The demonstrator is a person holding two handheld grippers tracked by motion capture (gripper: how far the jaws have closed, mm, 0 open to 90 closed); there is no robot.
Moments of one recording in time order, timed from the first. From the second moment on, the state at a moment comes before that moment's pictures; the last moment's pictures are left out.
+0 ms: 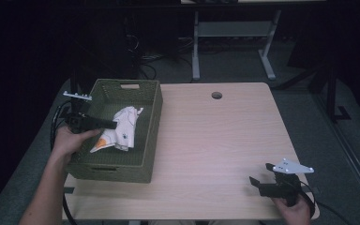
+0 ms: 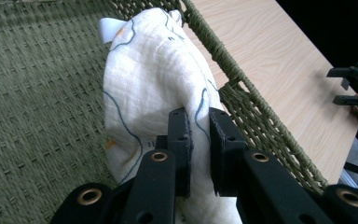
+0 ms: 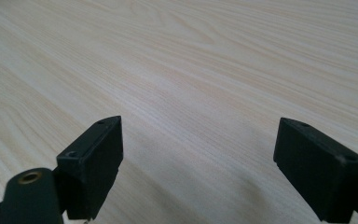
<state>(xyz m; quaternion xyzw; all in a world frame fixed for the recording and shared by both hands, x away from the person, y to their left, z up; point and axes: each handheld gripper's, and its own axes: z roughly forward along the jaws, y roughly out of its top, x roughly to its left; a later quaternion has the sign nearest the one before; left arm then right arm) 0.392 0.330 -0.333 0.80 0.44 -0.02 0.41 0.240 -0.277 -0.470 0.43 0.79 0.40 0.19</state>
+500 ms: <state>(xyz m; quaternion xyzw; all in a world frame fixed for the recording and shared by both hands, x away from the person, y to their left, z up) 0.400 0.328 -0.339 0.81 0.43 0.00 0.40 0.241 -0.277 -0.471 0.43 0.79 0.40 0.19</state>
